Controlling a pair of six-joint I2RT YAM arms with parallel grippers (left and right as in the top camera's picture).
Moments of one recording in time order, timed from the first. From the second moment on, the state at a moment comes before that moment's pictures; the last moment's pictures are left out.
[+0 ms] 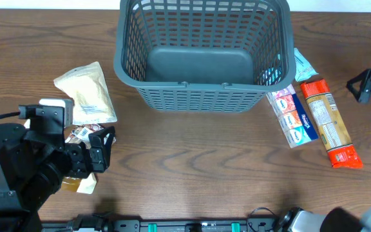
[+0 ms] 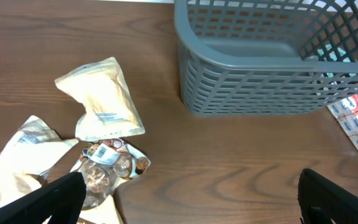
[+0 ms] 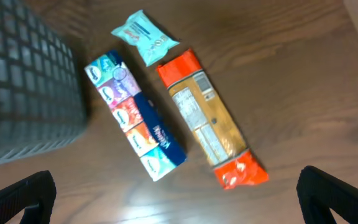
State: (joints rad) left arm -0.03 0.87 1.52 -1.36 0.18 -0.04; right arm -0.57 1.48 1.88 -1.43 -0.23 -0.22
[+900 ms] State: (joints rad) left arm -0.03 0.87 1.52 -1.37 0.18 -0.04; right arm -0.58 1.80 1.85 -1.29 -0.31 -0.58
